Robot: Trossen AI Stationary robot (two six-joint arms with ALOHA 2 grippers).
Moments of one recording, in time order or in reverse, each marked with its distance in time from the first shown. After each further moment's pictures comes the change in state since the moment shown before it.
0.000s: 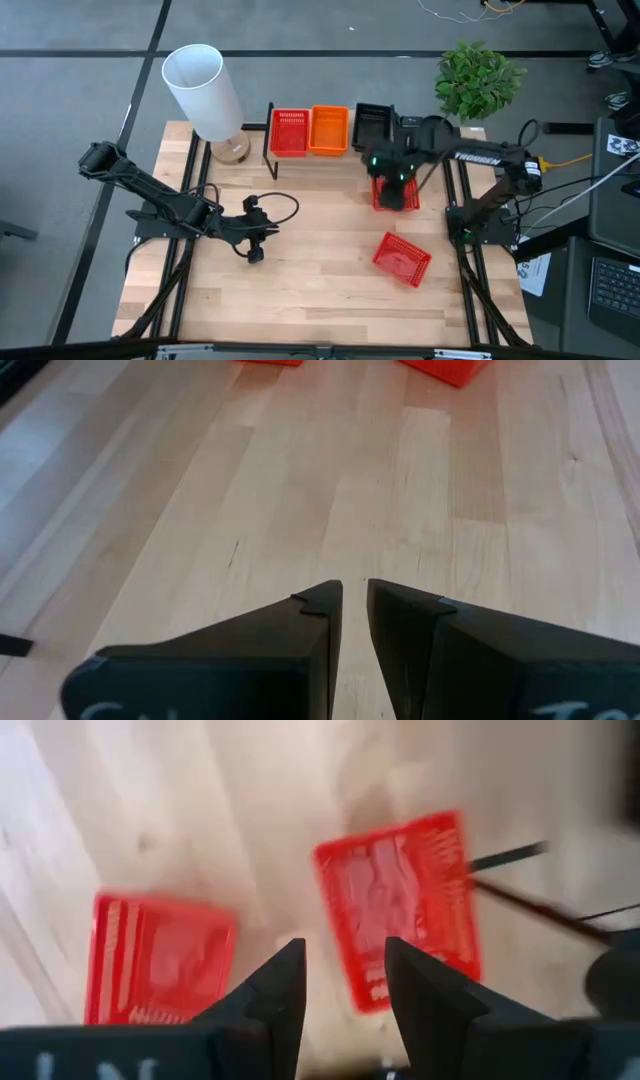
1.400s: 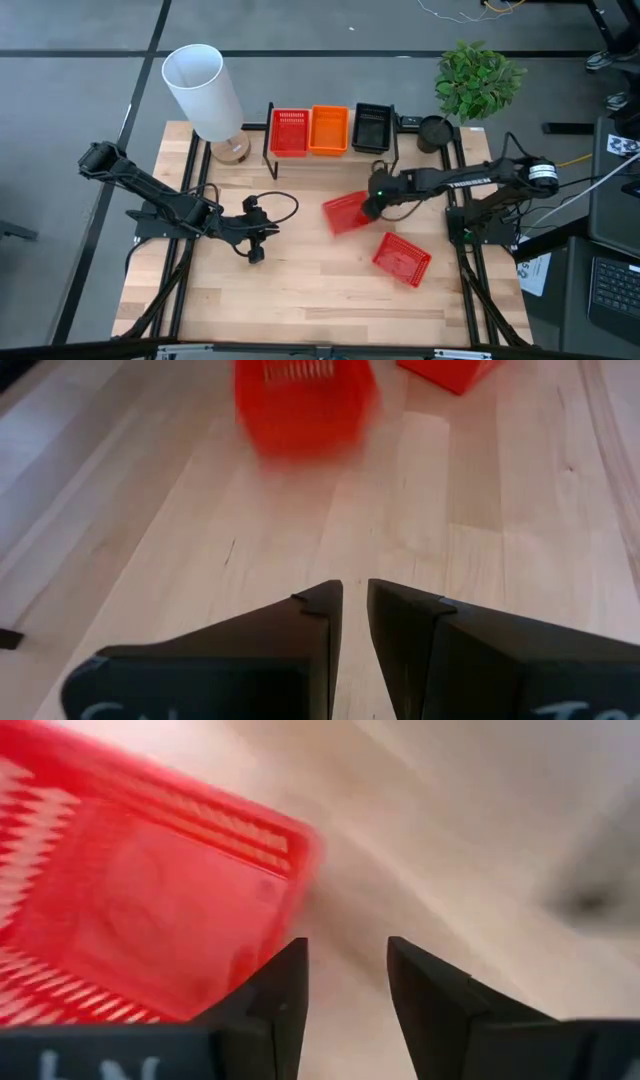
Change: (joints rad) left arm -0.001 0.000 0.000 0.005 0.000 -0.035; right arm 0.040 -0.131 -0.841 0.934 0.234 0.573
